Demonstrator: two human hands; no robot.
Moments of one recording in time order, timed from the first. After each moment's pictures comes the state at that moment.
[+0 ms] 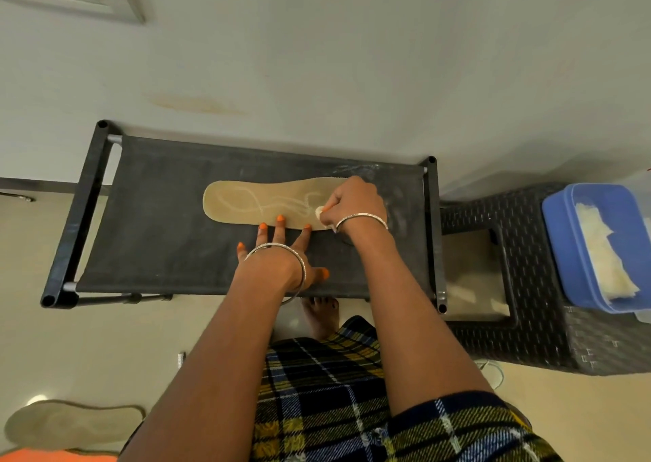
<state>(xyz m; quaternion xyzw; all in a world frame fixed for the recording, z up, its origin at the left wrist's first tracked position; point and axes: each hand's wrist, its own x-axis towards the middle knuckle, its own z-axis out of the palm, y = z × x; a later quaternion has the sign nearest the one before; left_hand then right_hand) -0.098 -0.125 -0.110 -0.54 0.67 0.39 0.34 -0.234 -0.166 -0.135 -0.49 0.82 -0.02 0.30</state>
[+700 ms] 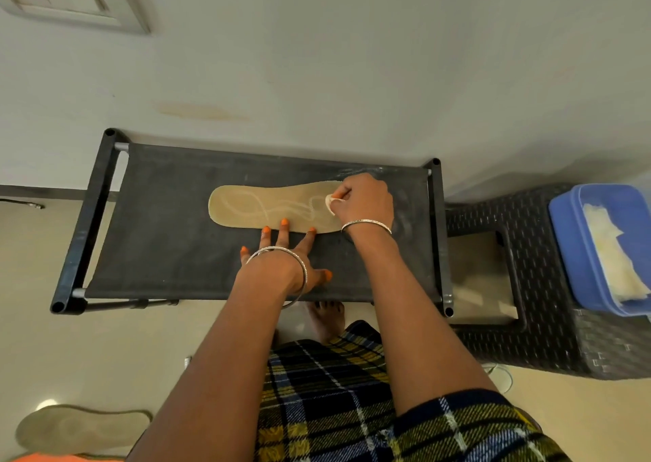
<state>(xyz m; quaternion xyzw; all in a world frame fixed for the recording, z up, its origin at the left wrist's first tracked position) -0.095 -0.128 -0.115 -0.53 0.67 0.39 0.33 -0.237 -0.162 -0.127 -0.51 0.82 -0.12 0.23</state>
